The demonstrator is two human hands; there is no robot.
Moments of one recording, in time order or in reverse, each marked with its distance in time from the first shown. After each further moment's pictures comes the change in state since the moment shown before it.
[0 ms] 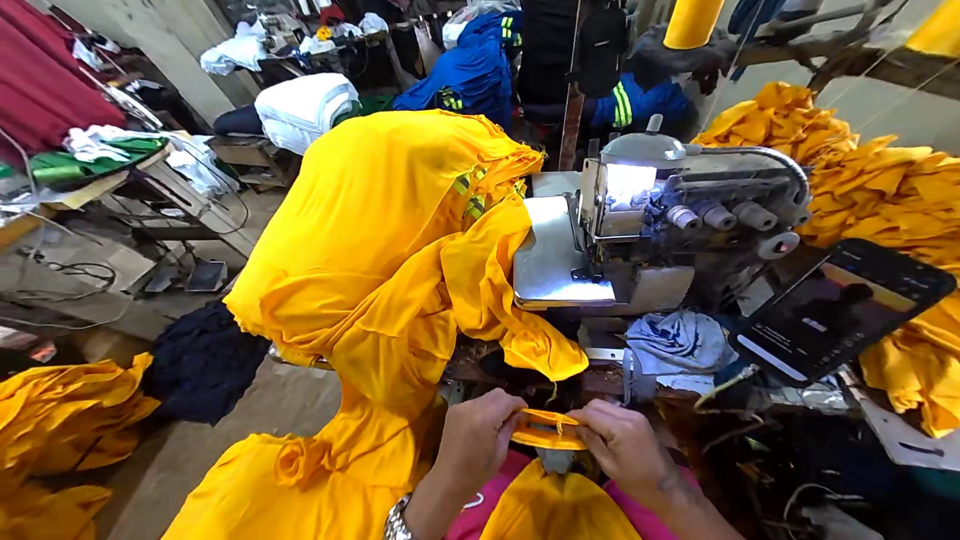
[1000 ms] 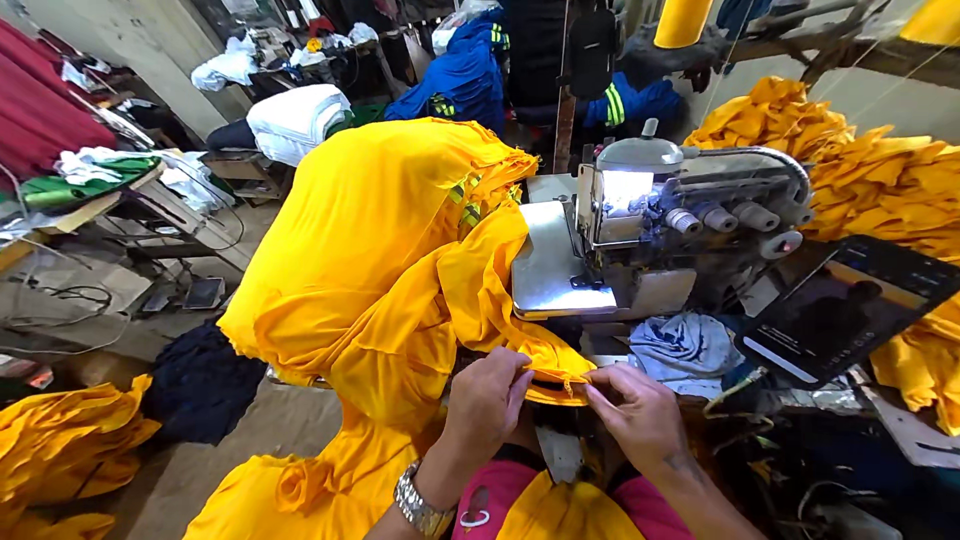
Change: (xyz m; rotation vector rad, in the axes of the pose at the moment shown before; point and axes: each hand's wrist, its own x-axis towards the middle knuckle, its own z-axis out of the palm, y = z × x) left_hand 0.059 -0.002 -0.011 0.058 0.183 0.133; right_hand 0.039 -0.005 -0.009 -0.072 0.346 0.190
